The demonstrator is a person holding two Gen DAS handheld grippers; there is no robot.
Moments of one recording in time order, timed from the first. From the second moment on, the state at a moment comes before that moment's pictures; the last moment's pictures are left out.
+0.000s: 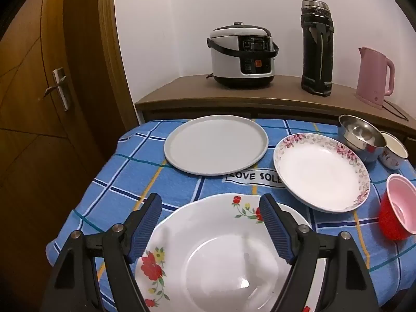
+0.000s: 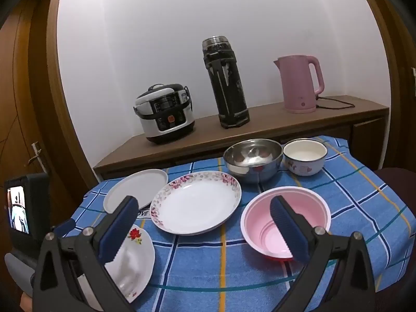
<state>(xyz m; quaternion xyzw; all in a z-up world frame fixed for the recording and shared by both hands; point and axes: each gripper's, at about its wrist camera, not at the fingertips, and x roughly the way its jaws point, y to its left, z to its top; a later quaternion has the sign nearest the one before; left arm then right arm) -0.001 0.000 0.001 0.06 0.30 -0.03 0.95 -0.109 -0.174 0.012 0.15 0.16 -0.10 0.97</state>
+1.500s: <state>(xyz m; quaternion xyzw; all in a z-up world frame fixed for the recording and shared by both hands) -0.001 0.006 -0.003 0.06 0.31 -0.03 0.95 -0.108 -0.177 0.003 0.15 0.17 -0.10 0.97</state>
